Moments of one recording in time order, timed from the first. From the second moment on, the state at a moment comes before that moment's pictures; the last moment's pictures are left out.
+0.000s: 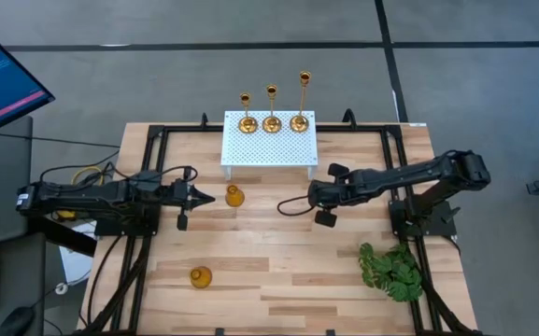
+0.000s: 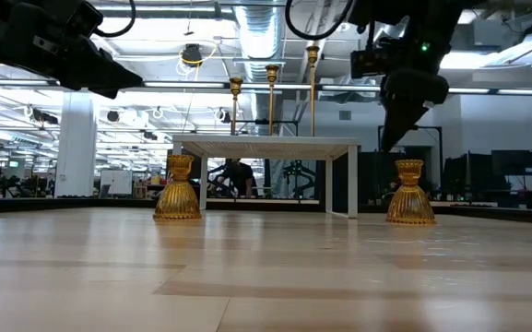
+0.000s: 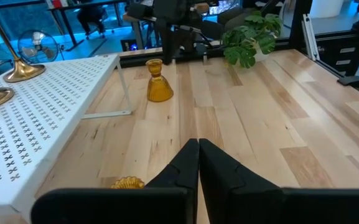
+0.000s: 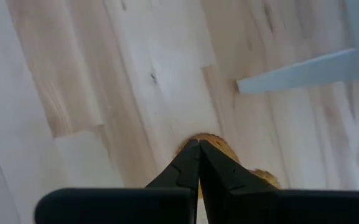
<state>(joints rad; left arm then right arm) 0.06 0.30 0.22 0.02 0.04 0.18 0.07 1.49 1.03 -0.85 0.38 0.25</state>
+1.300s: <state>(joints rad) 0.06 0.30 0.22 0.02 0.04 0.17 0.07 1.49 0.92 -0.90 0.44 0.33</state>
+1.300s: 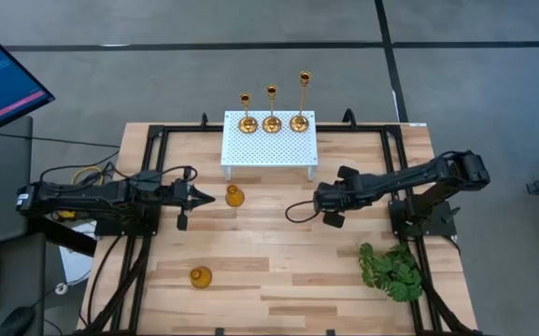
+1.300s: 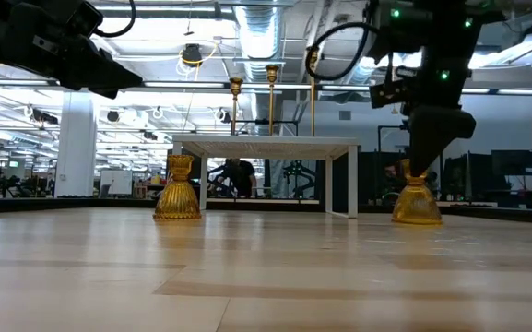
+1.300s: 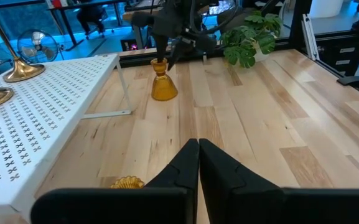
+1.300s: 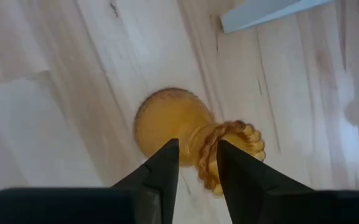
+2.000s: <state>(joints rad) 0.06 0.30 0.22 0.02 0.04 0.17 0.07 1.49 1.04 -1.08 0.47 0.36</state>
